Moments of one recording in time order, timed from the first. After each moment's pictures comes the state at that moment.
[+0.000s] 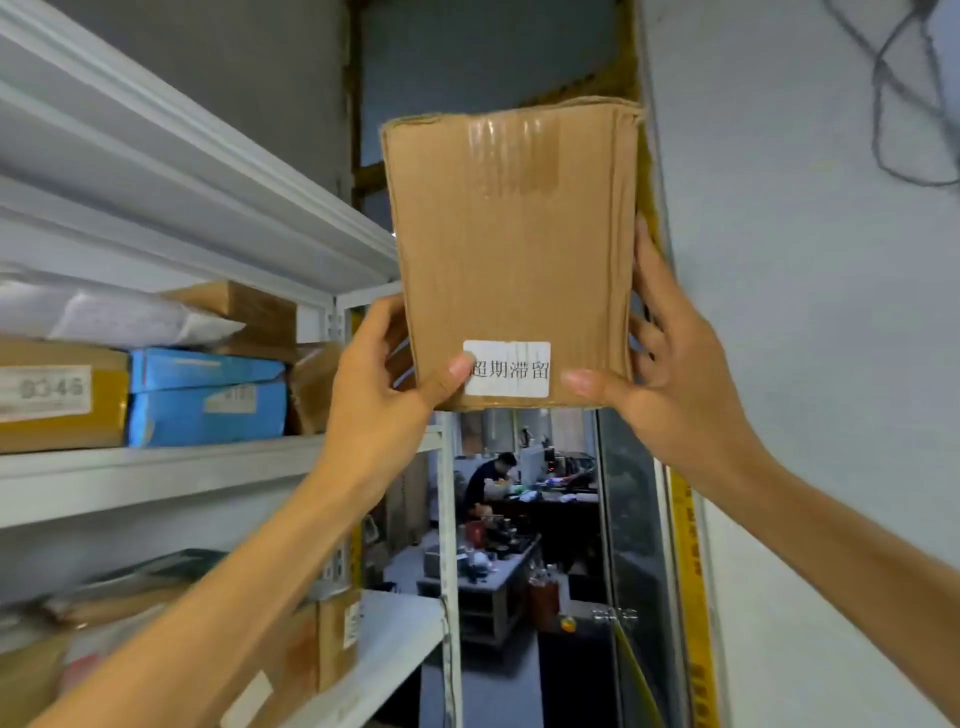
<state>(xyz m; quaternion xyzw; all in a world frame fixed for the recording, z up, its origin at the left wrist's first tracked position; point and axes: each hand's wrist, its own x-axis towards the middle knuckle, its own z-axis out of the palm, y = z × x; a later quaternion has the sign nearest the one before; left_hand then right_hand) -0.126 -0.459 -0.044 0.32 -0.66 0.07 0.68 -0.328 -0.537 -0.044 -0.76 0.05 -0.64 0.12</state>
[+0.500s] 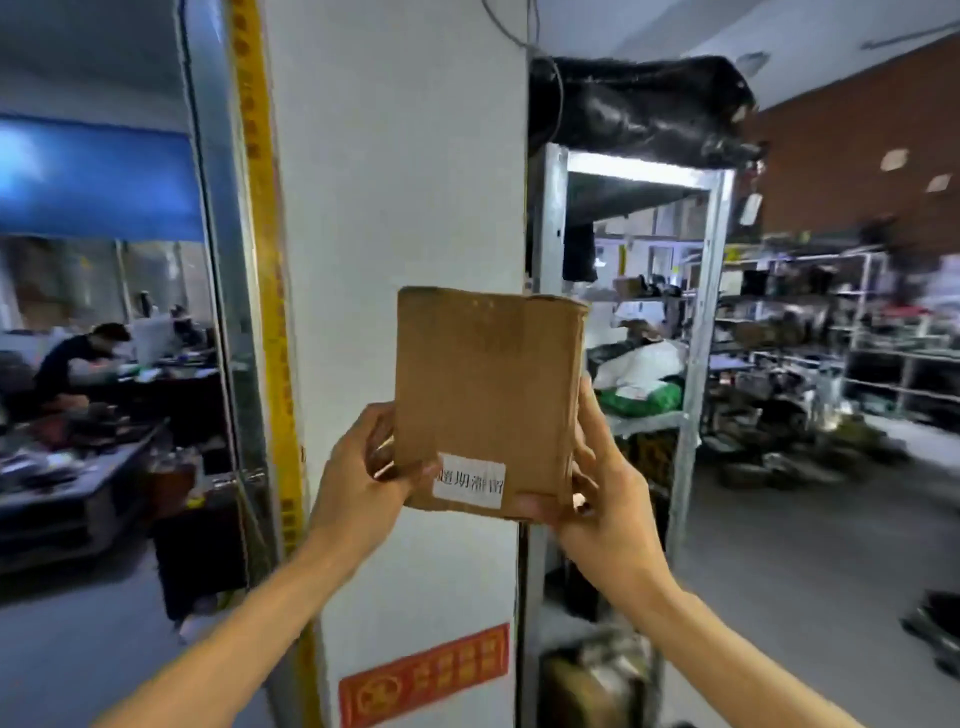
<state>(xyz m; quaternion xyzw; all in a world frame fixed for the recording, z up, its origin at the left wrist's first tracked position) -0.399 -0.648 -0.275 0.27 -0.69 -0.38 0.56 -0.596 -0.568 -0.299 -0.63 0.45 -0.63 0.07</state>
